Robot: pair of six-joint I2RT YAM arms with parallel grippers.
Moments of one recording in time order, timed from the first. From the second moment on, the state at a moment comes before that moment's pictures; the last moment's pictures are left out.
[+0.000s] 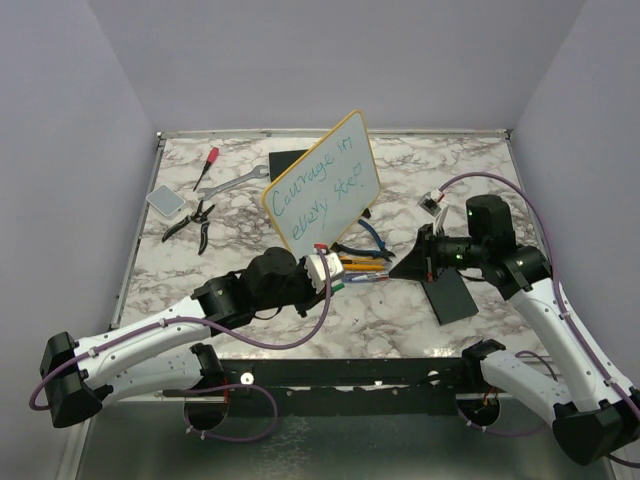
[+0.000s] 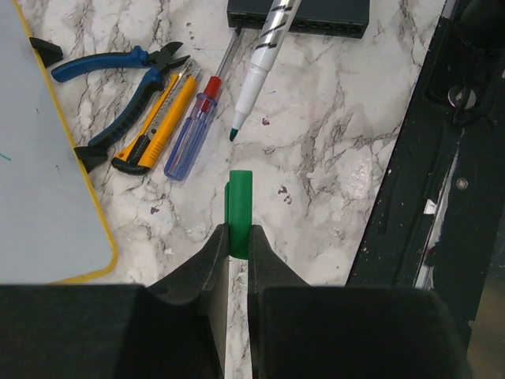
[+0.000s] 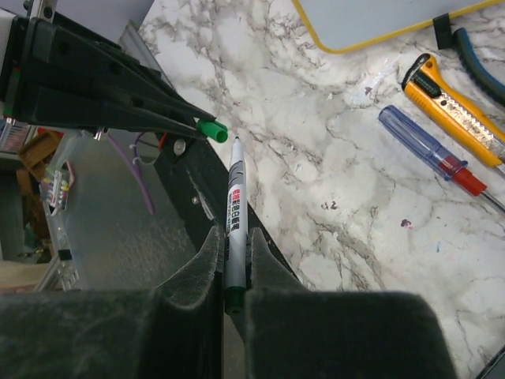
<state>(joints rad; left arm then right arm) -1.04 0.93 0.74 -0.28 0.12 0.08 0.34 0.91 0.94 -0.68 -0.80 0.19</state>
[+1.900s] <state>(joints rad) -1.06 0.89 0.73 -0.28 0.20 0.09 0.34 0.92 0.94 -0.73 -0.95 0.16</state>
